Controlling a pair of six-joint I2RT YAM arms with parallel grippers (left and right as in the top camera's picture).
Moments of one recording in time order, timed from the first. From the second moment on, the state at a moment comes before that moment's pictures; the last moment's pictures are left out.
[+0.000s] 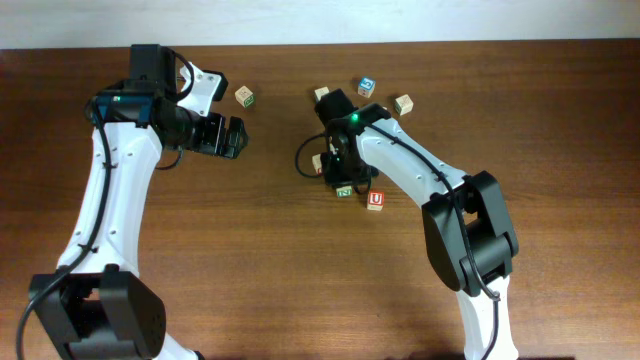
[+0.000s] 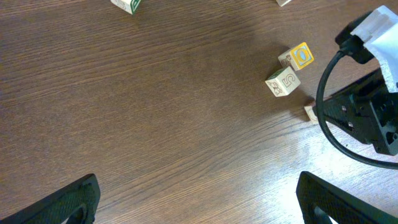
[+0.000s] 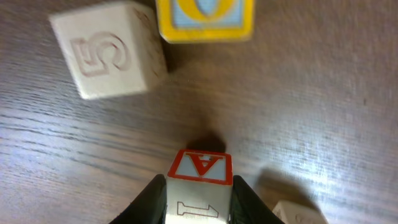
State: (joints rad) left arm 0.00 1.75 1.63 -1.04 0.30 0.22; right arm 0.51 2.21 1.75 -1.01 -0.06 0.34
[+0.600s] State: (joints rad) left arm 0.00 1.75 1.63 -1.04 0.30 0.22; right arm 0.46 2.21 1.75 -1.14 -0.05 0.49
